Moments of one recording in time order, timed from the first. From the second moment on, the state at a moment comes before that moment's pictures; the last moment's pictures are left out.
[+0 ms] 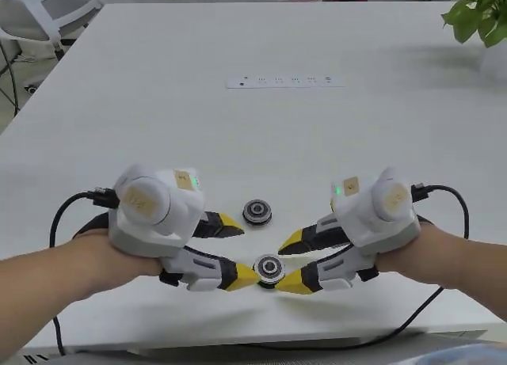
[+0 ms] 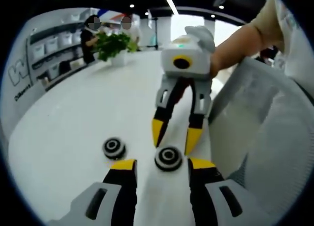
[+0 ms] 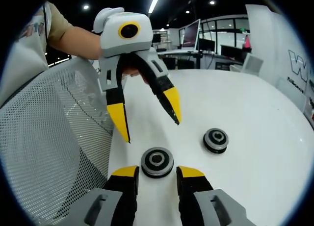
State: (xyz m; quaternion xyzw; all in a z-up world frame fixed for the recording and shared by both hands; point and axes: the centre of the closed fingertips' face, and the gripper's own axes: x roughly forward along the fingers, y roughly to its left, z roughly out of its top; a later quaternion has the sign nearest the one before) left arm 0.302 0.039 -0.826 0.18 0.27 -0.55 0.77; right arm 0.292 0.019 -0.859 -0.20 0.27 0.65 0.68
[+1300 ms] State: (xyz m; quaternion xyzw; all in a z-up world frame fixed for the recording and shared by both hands) left arm 0.299 0.017 -0.848 0.21 0.26 -0.55 0.76; right arm 0.292 0.022 -0.861 -0.18 0.27 0.64 0.69
